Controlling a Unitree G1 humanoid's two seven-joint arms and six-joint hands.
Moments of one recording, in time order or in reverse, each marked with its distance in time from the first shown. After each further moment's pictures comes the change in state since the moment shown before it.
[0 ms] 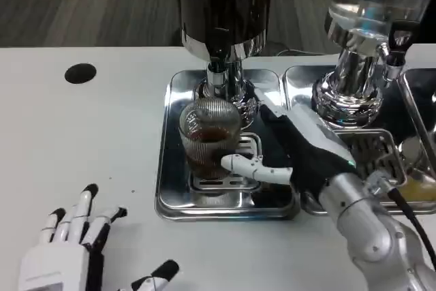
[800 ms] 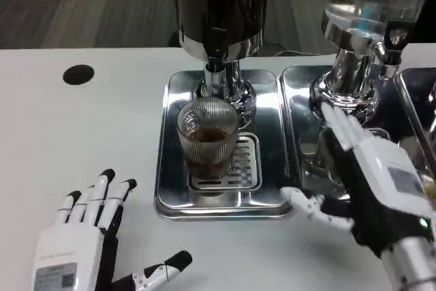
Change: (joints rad) left arm -0.078 -0.013 0.008 0.026 0.049 -0.015 -0.051; right arm 0.381 -0.105 -0.057 -0.305 -0.178 -0.123 -0.207
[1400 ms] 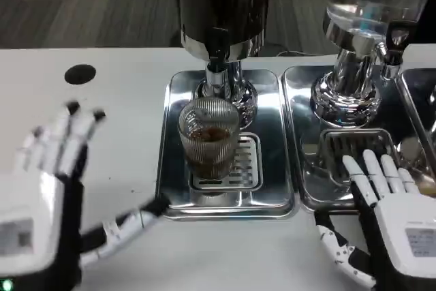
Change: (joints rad) left arm 0.015 0.009 0.150 -0.238 -0.077 -0.075 -0.082; right arm 0.165 -0.080 0.037 0.215 -0.252 -0.102 -0.454
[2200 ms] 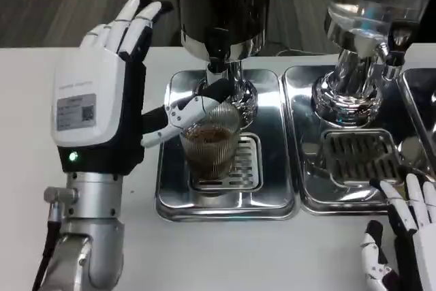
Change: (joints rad) left arm -0.479 -0.070 -0.123 0.045 -0.042 0.124 -0.099; right arm 0.103 0.028 -0.043 0.066 0.082 -0.055 -0.180
